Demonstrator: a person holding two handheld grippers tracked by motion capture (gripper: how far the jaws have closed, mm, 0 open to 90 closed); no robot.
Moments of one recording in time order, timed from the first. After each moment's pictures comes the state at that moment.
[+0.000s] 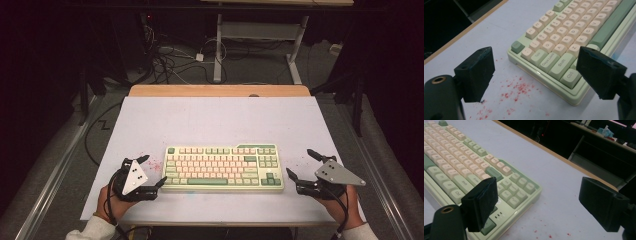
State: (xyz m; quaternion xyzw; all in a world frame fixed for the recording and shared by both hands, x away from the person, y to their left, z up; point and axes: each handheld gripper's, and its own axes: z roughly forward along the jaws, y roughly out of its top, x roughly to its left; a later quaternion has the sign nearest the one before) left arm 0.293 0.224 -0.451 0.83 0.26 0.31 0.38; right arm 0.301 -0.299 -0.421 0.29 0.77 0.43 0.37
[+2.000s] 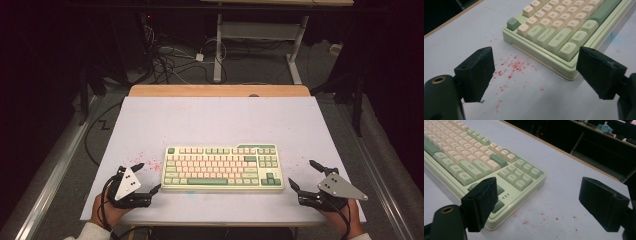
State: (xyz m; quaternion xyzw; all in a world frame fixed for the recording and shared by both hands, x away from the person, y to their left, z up) left arm 0.285 0.240 -0.472 0.83 0.28 0.28 0.38; right arm 0.282 -0.307 -0.446 0.30 0.76 0.44 0.37
